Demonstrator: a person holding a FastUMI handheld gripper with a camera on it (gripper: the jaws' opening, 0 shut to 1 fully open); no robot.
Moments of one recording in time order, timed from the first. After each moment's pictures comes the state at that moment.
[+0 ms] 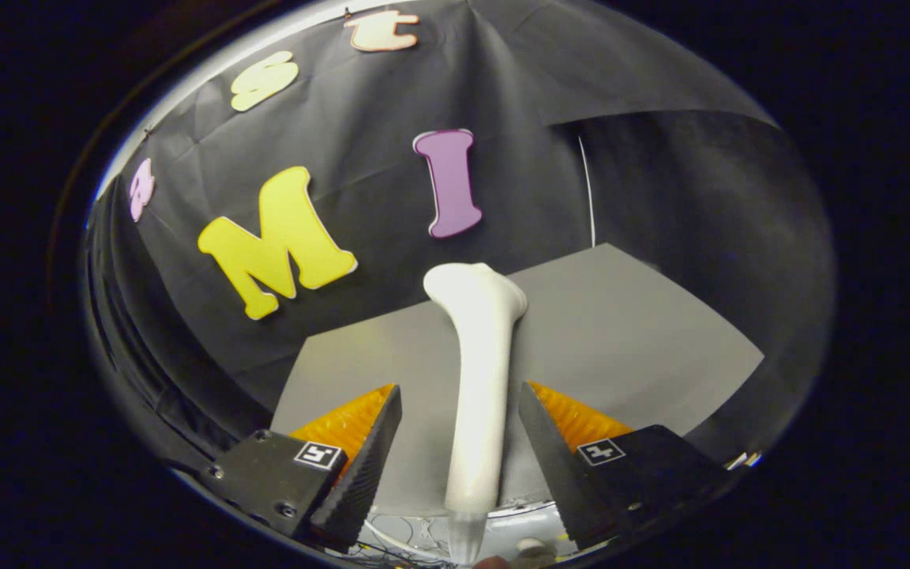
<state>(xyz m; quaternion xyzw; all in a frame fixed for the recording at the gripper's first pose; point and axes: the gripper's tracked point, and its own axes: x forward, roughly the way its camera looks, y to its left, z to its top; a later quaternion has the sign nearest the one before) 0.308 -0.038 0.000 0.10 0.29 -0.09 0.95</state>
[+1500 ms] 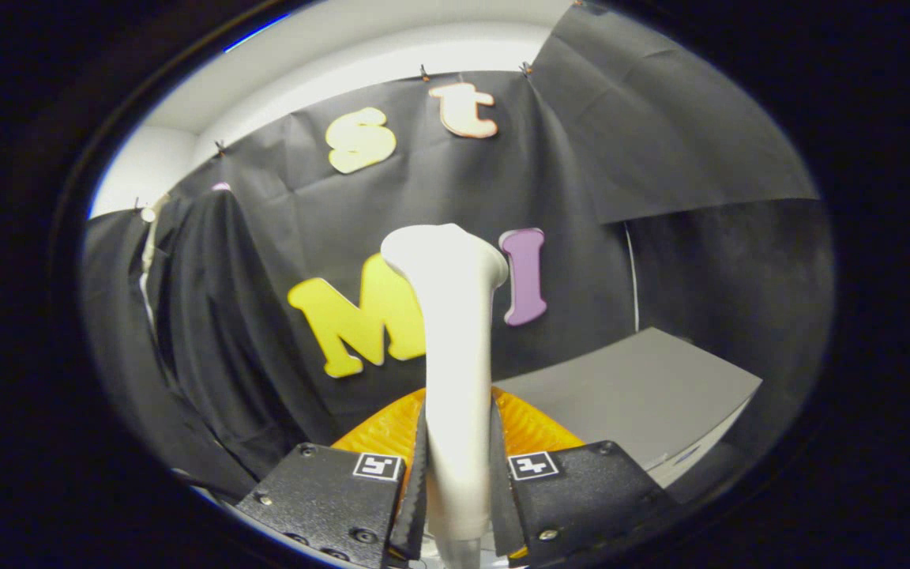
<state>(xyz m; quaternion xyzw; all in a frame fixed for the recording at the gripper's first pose) 0.244 0.121 0.128 0.06 0.06 0.00 1.00</state>
